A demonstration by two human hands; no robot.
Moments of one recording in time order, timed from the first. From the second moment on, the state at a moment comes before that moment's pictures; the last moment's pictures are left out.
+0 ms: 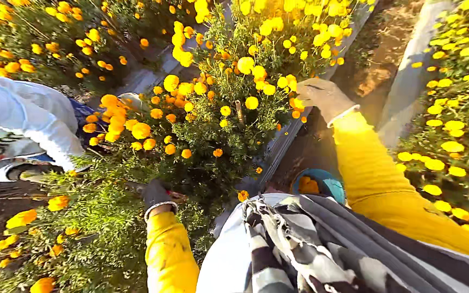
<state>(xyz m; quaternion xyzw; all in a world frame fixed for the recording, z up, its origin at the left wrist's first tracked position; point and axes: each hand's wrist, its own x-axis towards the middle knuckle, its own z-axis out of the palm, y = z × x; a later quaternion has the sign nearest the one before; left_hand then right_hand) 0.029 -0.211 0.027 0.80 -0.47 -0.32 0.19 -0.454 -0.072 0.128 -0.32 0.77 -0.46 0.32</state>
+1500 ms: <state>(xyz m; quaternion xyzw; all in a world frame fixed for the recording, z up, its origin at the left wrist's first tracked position) 0.029 -0.203 0.027 0.79 -0.54 -0.28 0.02 -0.315 -0.375 0.098 -0.63 0.73 -0.10 0.25</state>
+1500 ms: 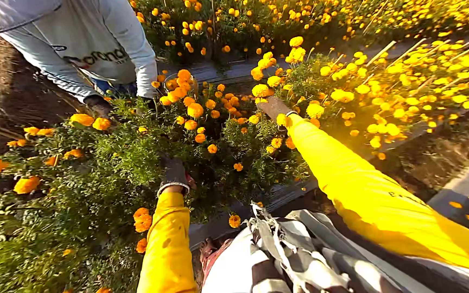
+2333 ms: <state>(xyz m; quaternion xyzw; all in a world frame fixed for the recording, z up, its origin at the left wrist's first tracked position) 0.034 -0.199 0.003 0.79 -0.54 -0.27 0.05 -0.297 -0.339 0.278 -0.73 0.67 -0.03 0.16</state>
